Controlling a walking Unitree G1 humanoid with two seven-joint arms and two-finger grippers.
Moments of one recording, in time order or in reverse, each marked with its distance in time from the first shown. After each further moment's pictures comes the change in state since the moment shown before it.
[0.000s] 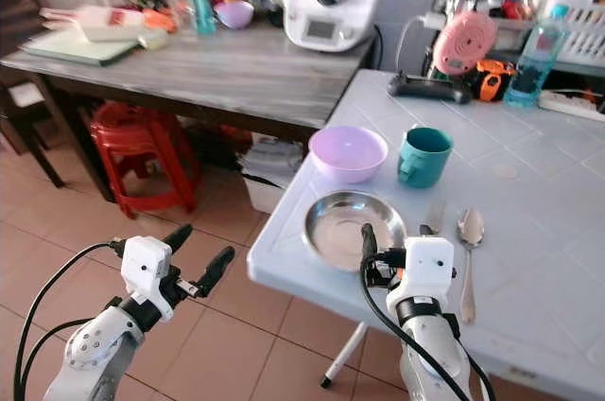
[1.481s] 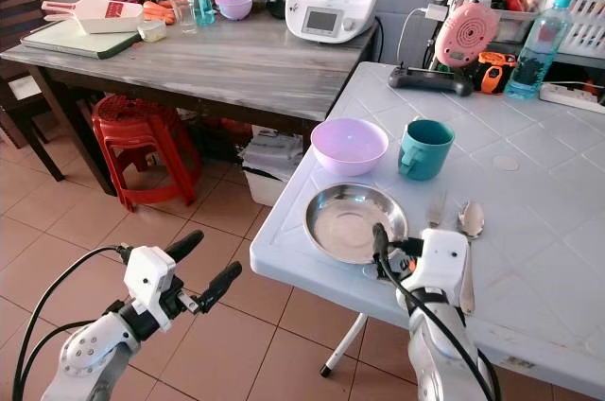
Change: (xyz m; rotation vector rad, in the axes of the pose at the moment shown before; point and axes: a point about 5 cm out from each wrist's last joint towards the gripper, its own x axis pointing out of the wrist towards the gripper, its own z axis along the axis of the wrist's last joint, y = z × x) left arm -0.007 -0.004 -0.005 0.048 -0.008 -0.132; right arm 0.023 -0.016 -0.011 0.128 0.088 -0.019
